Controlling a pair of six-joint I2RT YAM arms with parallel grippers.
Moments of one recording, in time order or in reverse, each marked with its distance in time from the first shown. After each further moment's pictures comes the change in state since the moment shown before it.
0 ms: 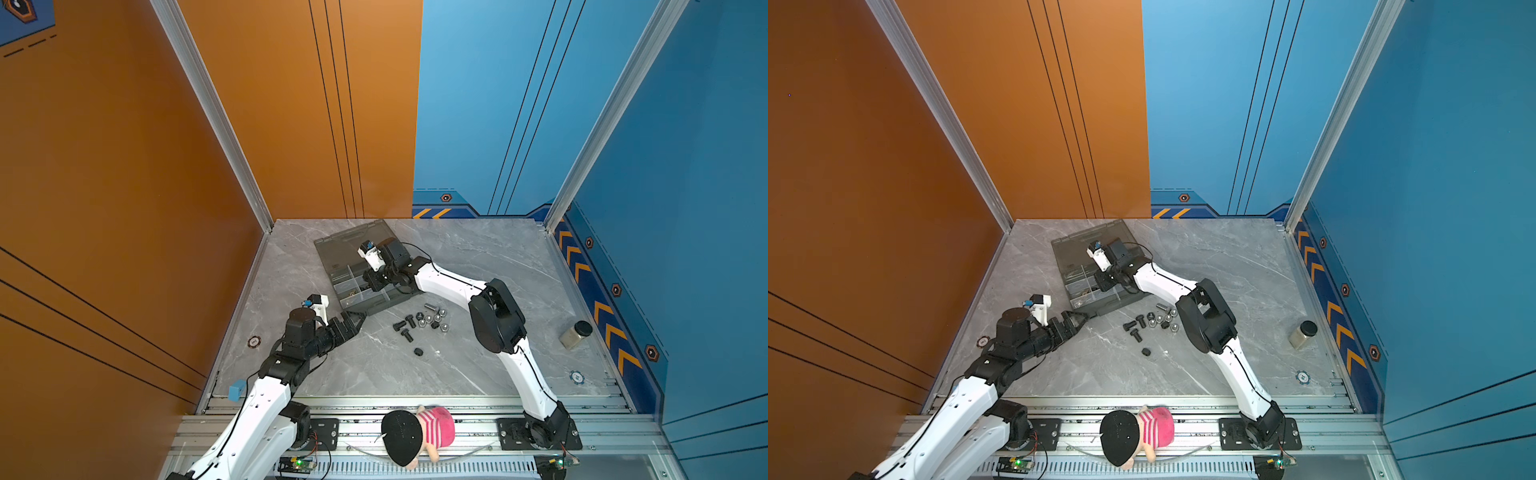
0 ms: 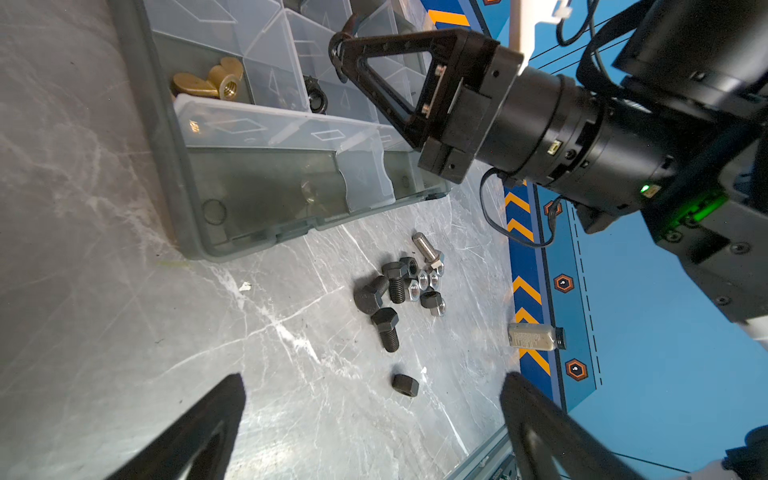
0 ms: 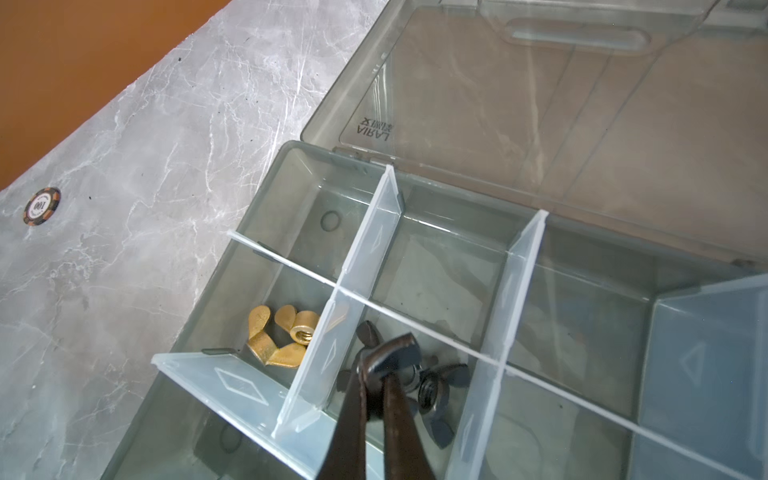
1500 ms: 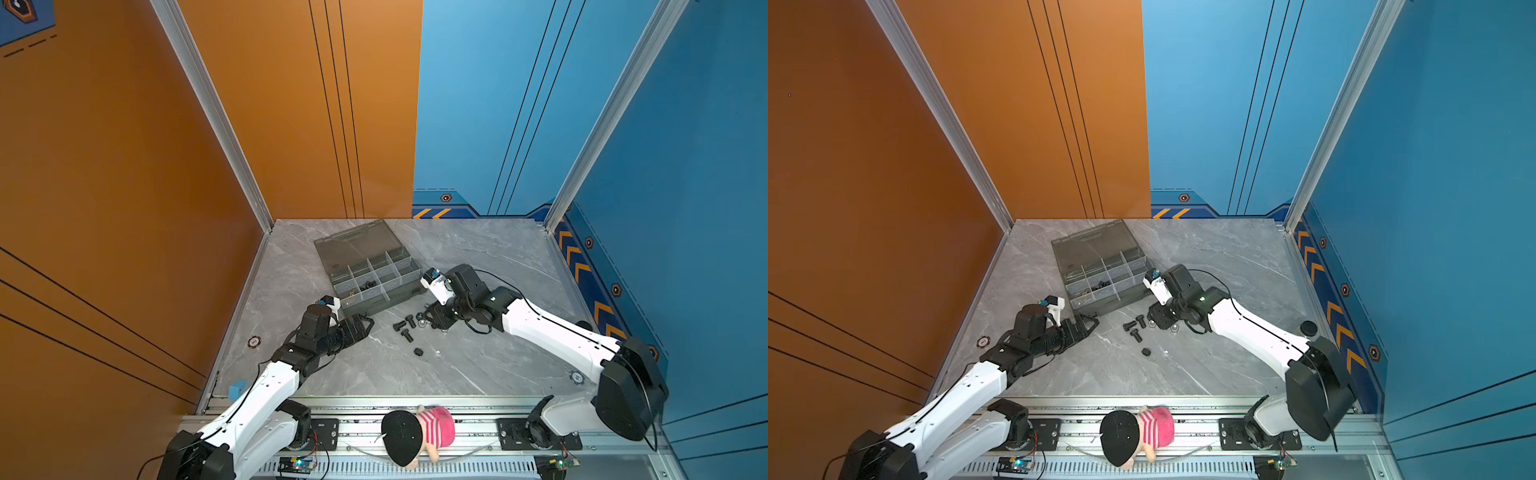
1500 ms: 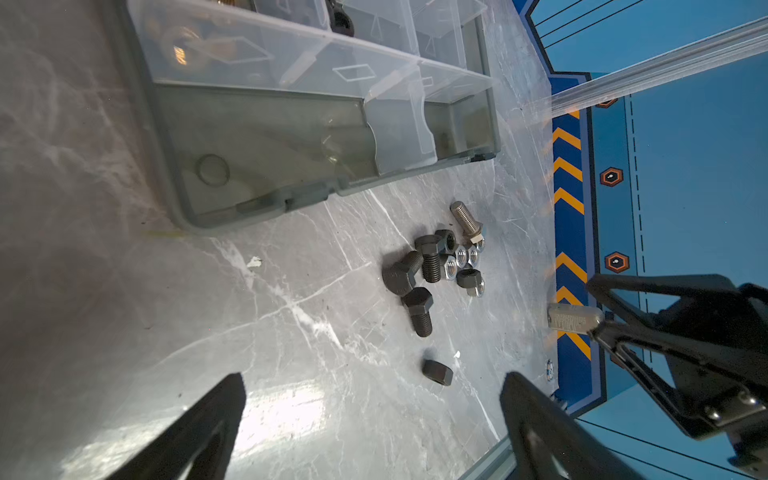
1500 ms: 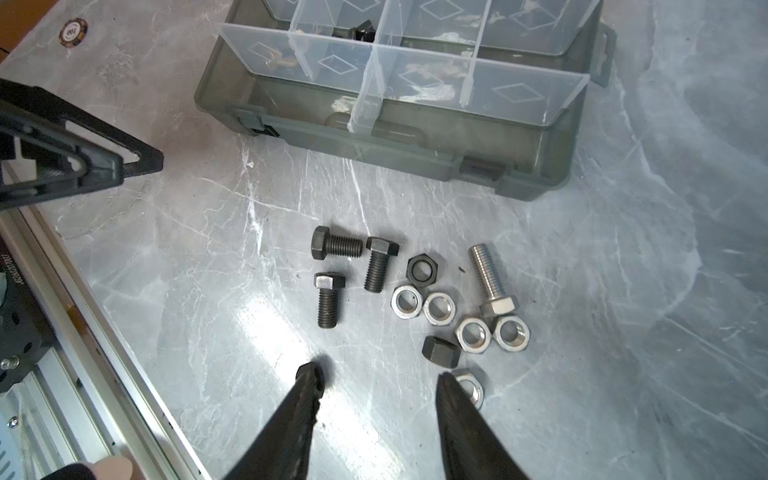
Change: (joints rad) left arm -0.113 0.179 0.032 0.015 -0.072 0.011; right arm -0.072 -0.934 -0.922 -0.182 0.052 -0.029
